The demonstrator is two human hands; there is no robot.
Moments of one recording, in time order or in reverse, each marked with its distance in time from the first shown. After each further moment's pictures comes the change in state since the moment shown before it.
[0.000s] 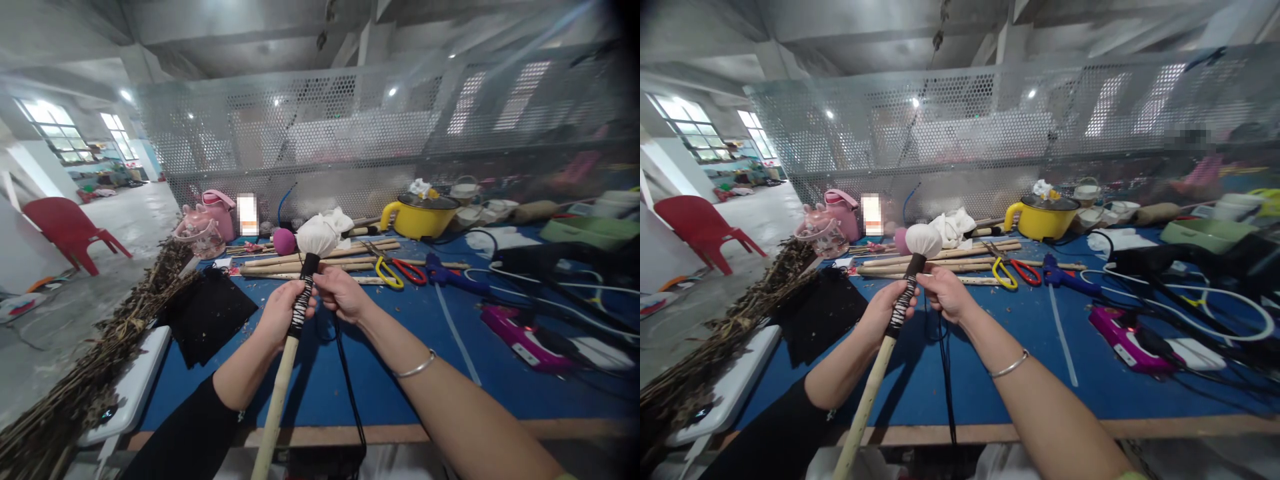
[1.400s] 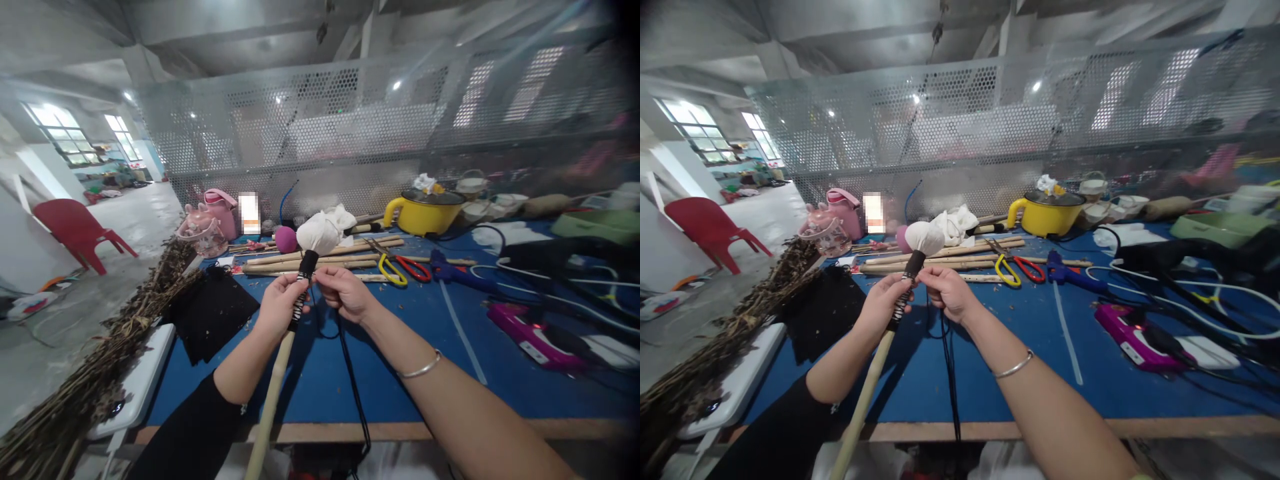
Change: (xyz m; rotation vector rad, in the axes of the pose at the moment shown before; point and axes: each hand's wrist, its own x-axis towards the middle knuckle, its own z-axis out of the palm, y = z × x) left_hand 0.004 0.003 -0.003 0.109 0.040 0.166; right_hand -0.004 -0.001 0.001 0.026 0.043 0.008
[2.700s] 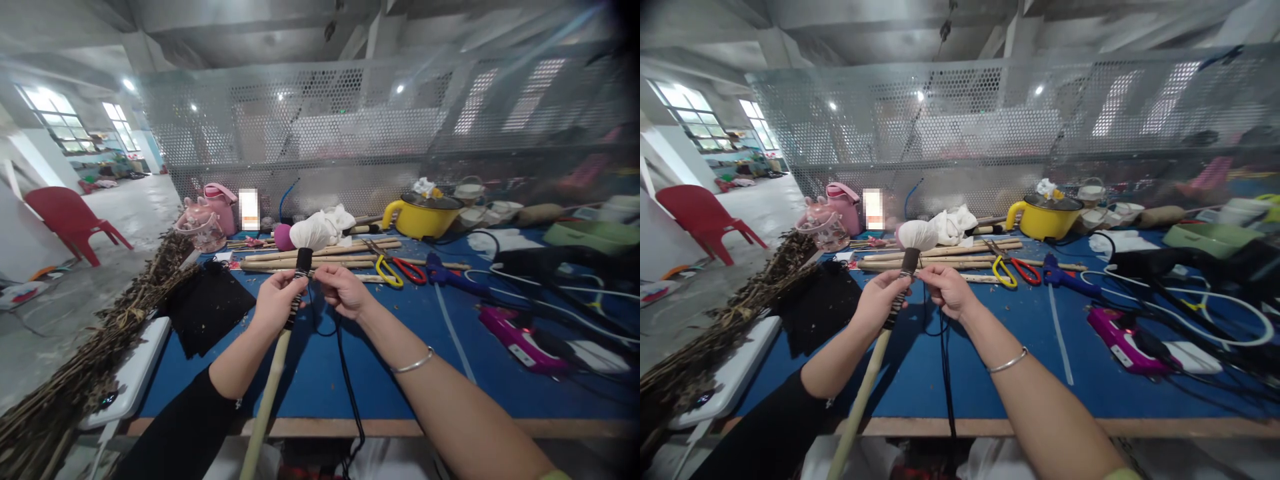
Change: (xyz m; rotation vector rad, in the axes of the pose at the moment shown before) left_hand -0.002 0.002 0.001 0.044 0.069 0.033; right_hand 0.003 0.000 -0.004 0.017 0.072 0.047
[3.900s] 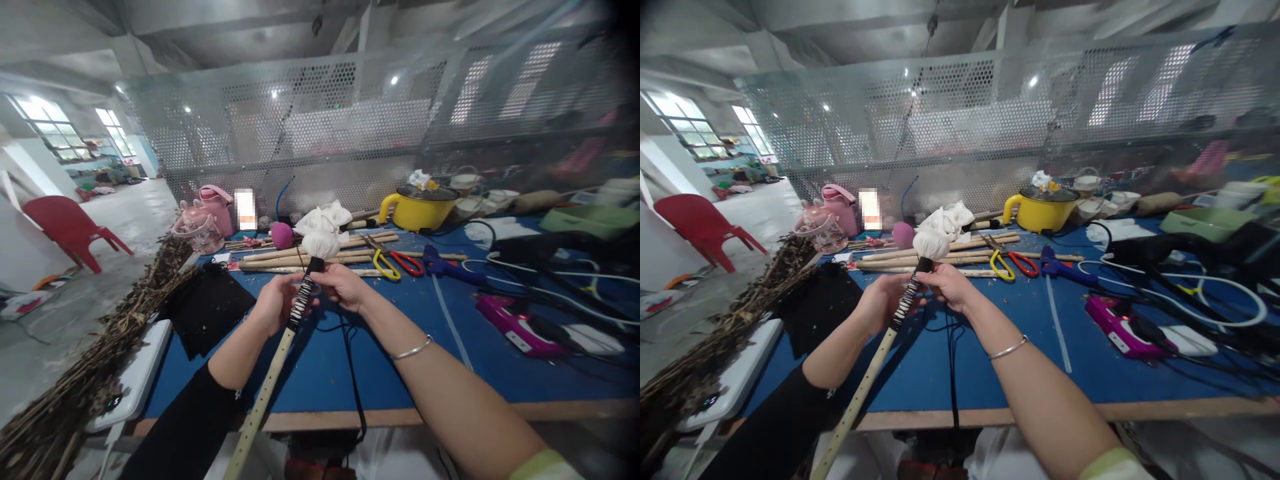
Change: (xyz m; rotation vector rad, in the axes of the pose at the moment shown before) left_hand 0.006 -0.002 -0.007 -0.145 -0.224 -0.351; right_hand 0.002 0.000 -0.011 -0.158 -0.069 0.068
